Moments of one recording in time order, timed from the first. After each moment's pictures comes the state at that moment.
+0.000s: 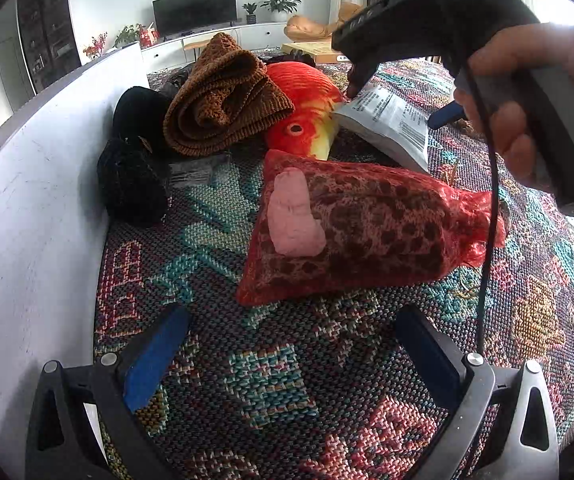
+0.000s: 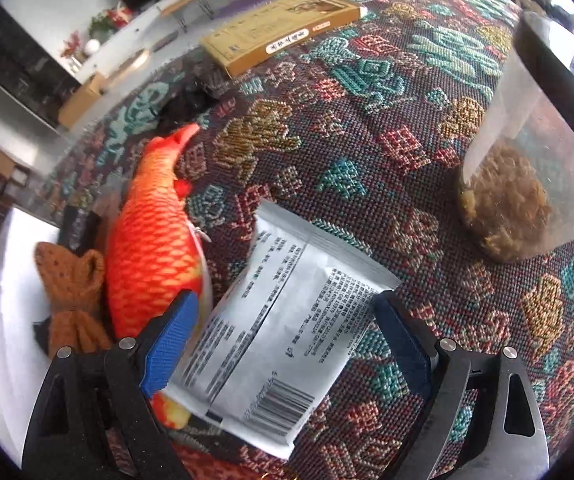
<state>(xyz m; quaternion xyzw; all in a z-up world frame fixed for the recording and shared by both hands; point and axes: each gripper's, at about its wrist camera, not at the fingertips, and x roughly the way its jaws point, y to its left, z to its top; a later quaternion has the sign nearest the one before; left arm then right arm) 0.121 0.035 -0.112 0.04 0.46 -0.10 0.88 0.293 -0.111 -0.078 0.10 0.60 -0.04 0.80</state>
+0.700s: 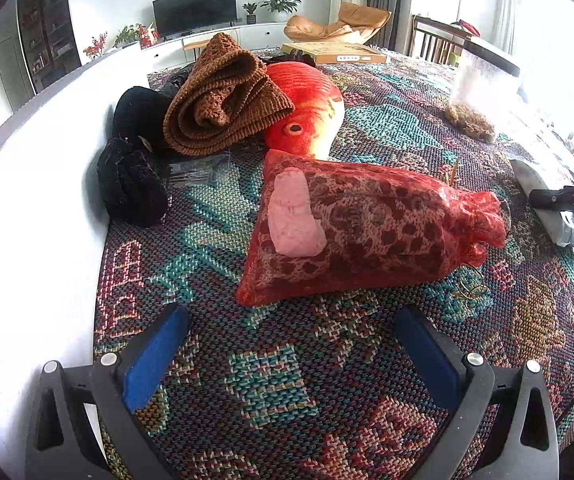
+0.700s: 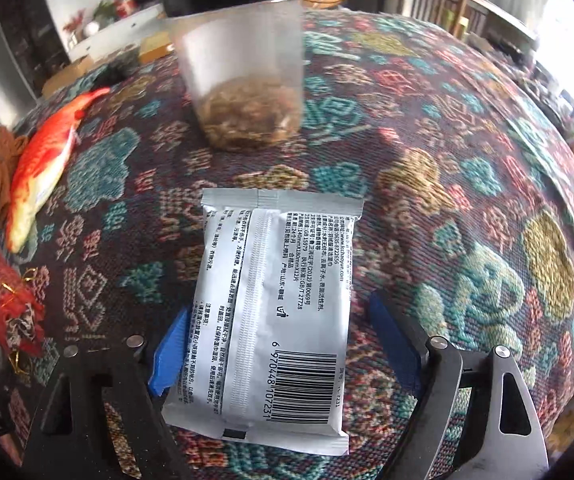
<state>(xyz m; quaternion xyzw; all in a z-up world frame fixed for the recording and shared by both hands) 0.121 0.035 -0.111 0.04 0.46 -0.10 0.88 0.120 -0.268 -0.065 0.08 0.51 -0.08 0.86</state>
